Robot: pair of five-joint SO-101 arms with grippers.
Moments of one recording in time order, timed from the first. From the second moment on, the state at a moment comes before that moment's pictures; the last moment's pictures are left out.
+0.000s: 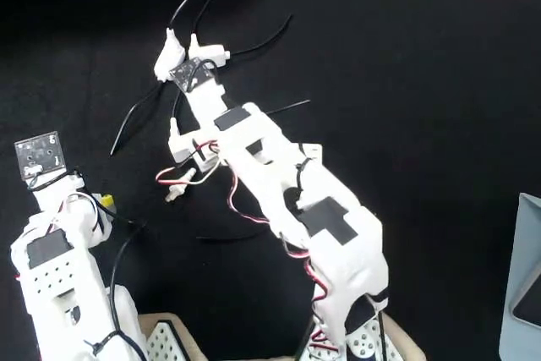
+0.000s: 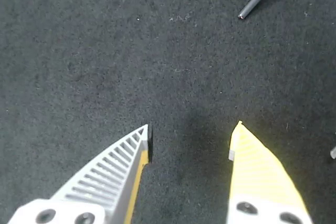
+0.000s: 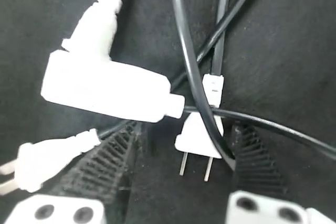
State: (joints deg) left arm -33.2 -61.7 76.2 50.0 -9.1; right arm -34.5 26.0 5.9 48.9 -0.4
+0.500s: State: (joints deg) left arm -33.2 -61.7 76.2 50.0 -9.1; right arm -30.7 31.0 -2.9 53.7 -0.6
